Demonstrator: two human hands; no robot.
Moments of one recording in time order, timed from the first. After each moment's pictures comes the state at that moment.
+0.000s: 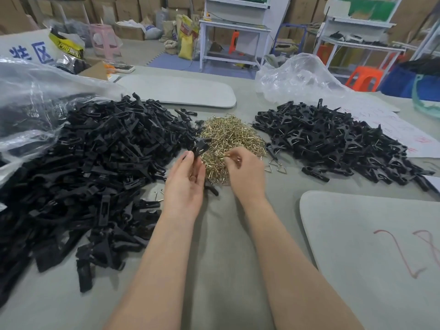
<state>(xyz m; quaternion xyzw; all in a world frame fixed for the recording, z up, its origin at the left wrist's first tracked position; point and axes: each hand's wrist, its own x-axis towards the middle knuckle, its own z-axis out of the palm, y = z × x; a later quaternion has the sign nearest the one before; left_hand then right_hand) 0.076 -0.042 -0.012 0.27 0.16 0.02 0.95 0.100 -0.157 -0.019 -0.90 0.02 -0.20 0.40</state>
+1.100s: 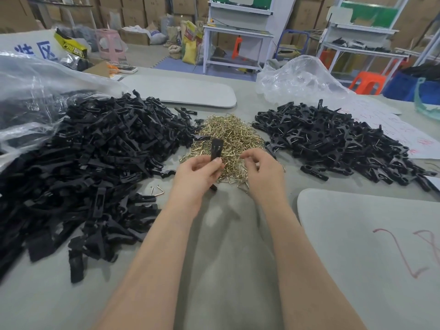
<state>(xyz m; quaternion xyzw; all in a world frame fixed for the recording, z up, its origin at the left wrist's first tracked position) 0.068 -0.055 -0.011 0.54 0.09 -0.01 0.84 0.077 -0.192 -0.018 -0.88 0.00 -0.22 0.42</state>
